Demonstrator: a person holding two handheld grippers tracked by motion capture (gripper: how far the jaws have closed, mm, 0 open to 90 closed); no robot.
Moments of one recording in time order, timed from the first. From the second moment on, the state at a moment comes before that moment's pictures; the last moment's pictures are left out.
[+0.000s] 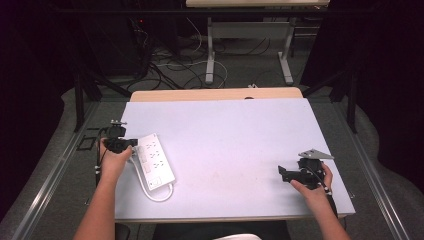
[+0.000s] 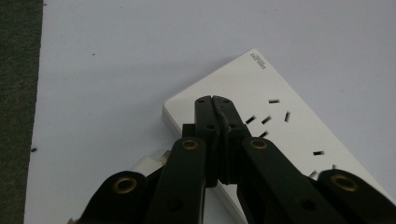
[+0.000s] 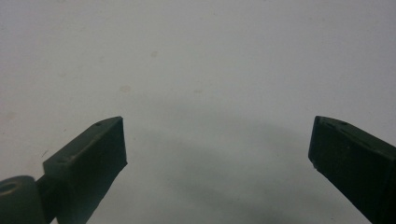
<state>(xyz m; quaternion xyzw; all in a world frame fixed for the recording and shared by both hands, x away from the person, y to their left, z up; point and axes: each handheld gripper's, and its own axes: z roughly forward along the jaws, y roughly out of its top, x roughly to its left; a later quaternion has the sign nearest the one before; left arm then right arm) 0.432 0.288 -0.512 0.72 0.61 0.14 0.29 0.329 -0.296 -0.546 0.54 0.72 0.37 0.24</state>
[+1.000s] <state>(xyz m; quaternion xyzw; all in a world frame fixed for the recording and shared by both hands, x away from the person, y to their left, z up) 0.434 0.284 -0.521 0.73 0.61 0.15 0.27 0.329 -0.297 -0.546 0.54 0.72 0.37 0.24</state>
